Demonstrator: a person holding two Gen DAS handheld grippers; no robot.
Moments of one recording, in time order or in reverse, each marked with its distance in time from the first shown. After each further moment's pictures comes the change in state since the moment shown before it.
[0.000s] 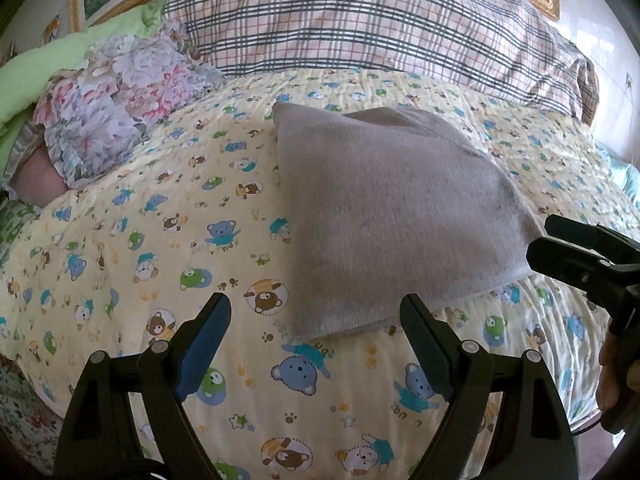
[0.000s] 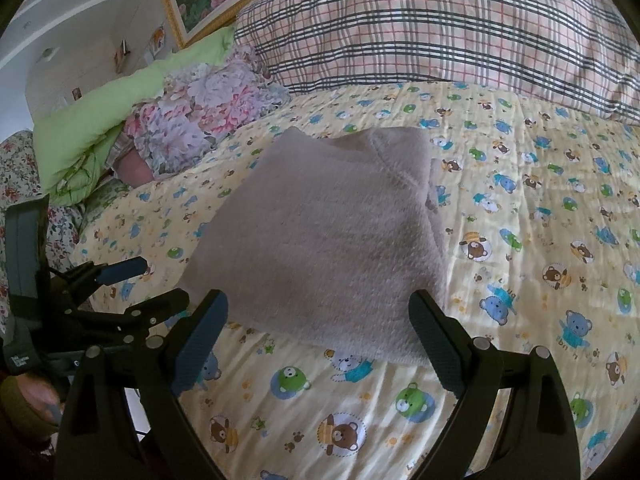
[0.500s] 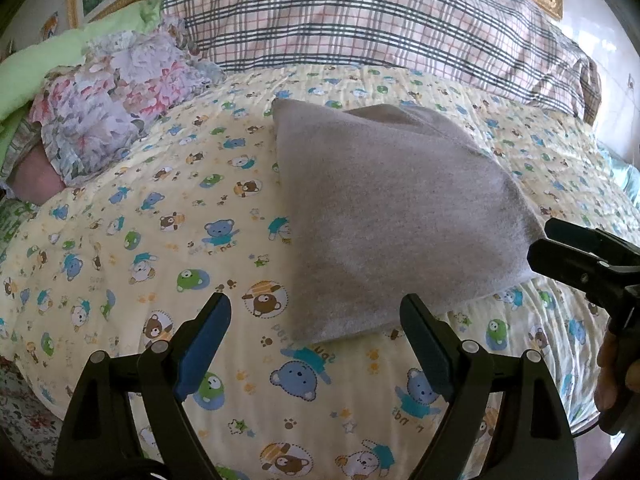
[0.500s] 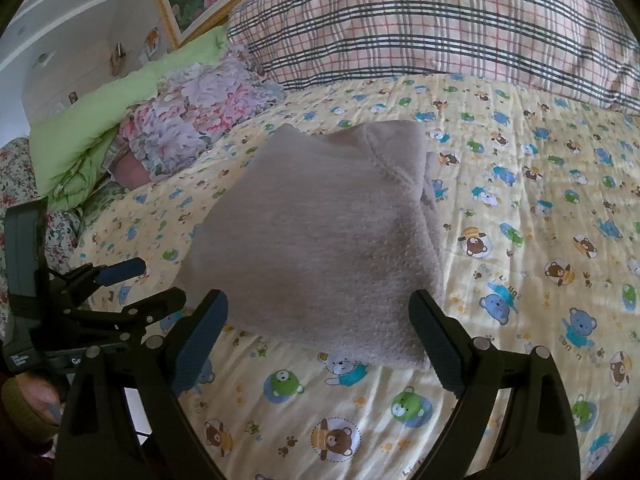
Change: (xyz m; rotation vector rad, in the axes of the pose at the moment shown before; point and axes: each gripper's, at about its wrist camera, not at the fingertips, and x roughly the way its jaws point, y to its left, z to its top) left arm 0.008 0.004 0.005 -0.001 0.019 -0.008; right arm 0.006 -0.008 0.003 0.021 0.015 0.006
